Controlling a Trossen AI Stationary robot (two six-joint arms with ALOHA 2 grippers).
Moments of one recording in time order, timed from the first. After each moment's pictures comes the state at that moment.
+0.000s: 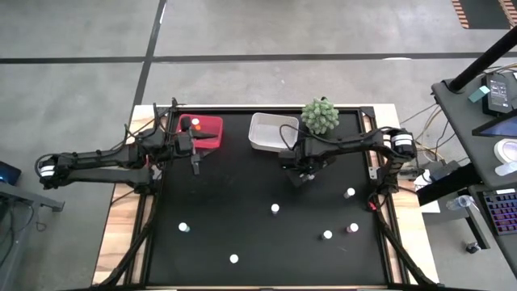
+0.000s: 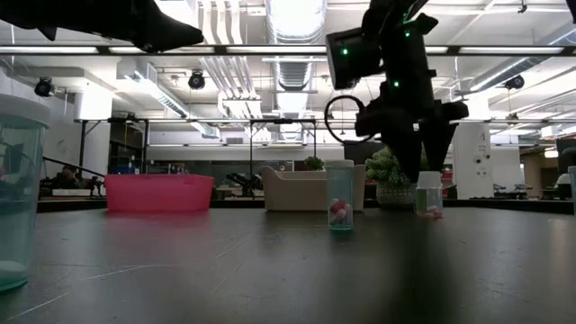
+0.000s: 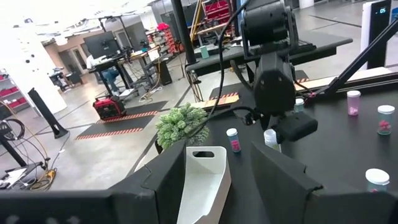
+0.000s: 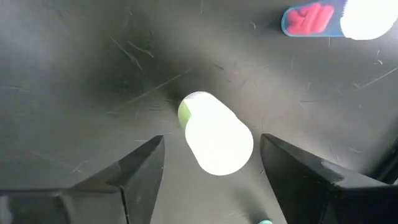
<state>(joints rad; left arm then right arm) 0.20 0.65 0.50 0.12 -0.06 0.30 -0.09 1.82 1.29 -1.19 0.10 0.92</state>
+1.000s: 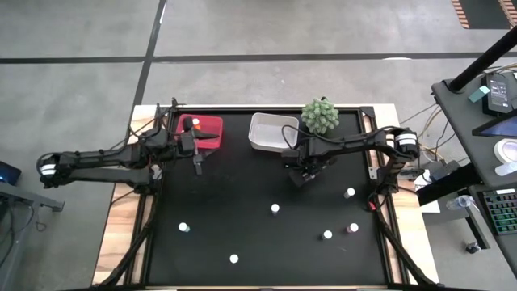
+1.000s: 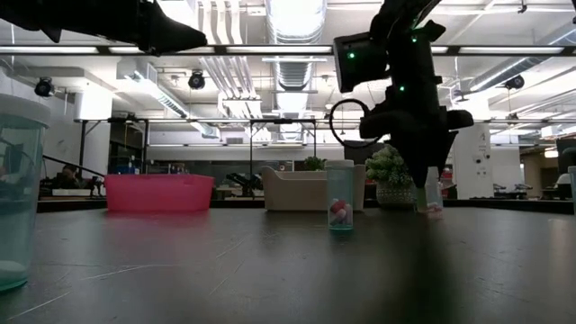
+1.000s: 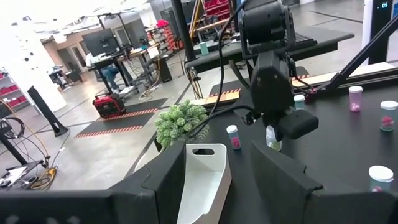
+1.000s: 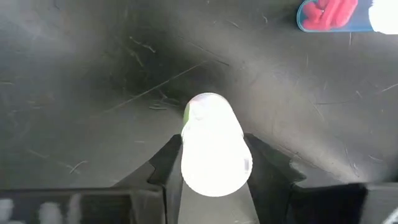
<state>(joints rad) 0.20 0.68 0.50 0.15 -0.07 0.30 -0.11 1.77 1.21 -1.10 0.07 0.90</state>
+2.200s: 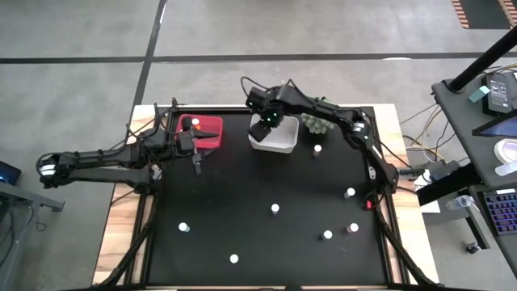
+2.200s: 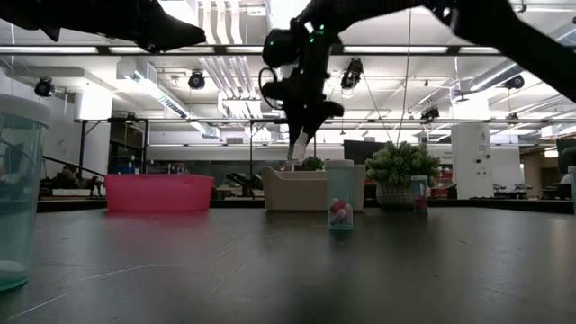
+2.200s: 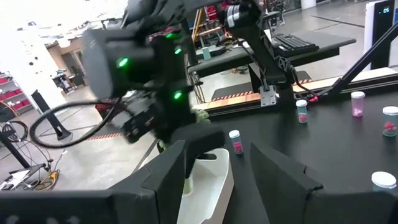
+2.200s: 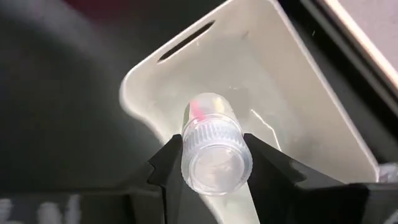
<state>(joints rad) 0.20 0.67 0.50 0.16 -0.07 0.30 -0.41 2.28 2.30 -1.29 0.04 0.32</state>
